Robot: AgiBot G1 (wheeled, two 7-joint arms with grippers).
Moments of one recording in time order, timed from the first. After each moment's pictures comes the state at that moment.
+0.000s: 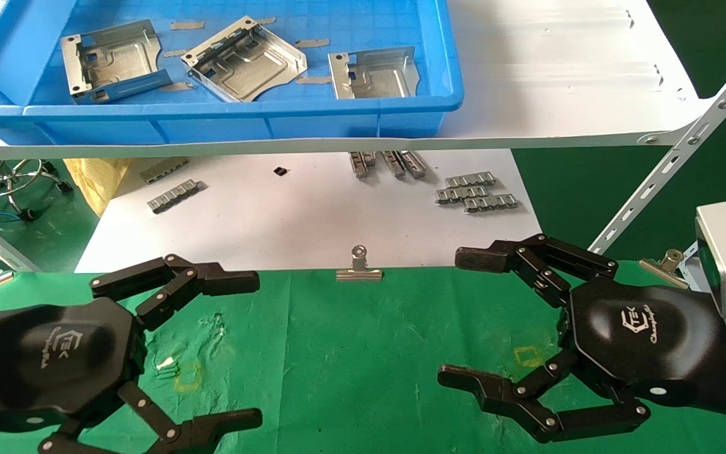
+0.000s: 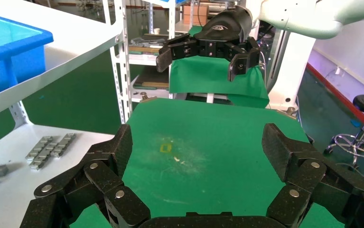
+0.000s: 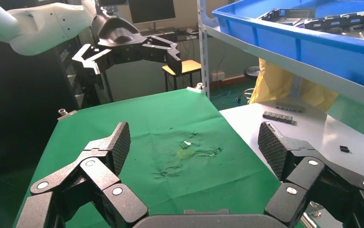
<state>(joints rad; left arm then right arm) -1.08 0.61 0.28 -1.28 0.73 1.50 -0.19 1.08 -0.56 -0.38 1.22 -0.63 -1.42 0.12</state>
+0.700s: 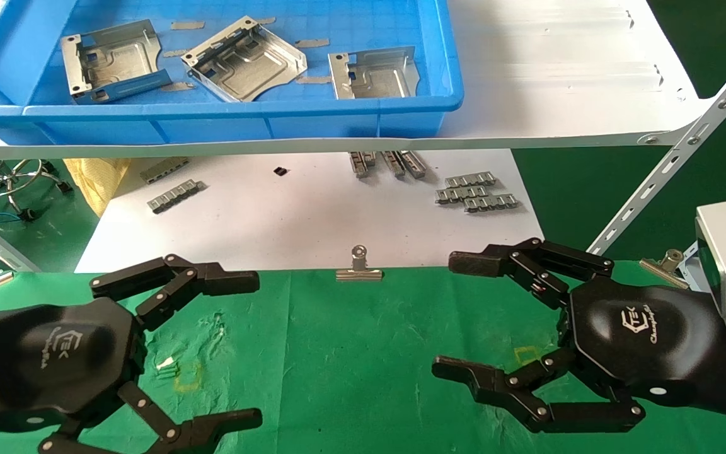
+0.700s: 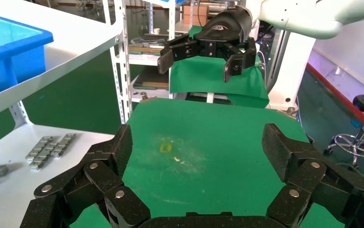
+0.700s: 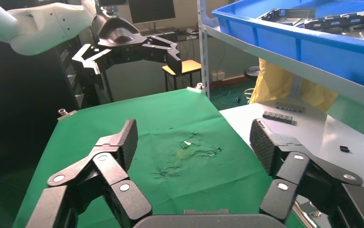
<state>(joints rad) -1.08 0.61 0.28 -1.28 0.73 1.50 -0.19 1.08 -0.56 -0.38 1.22 -0.63 -1.42 0.12</state>
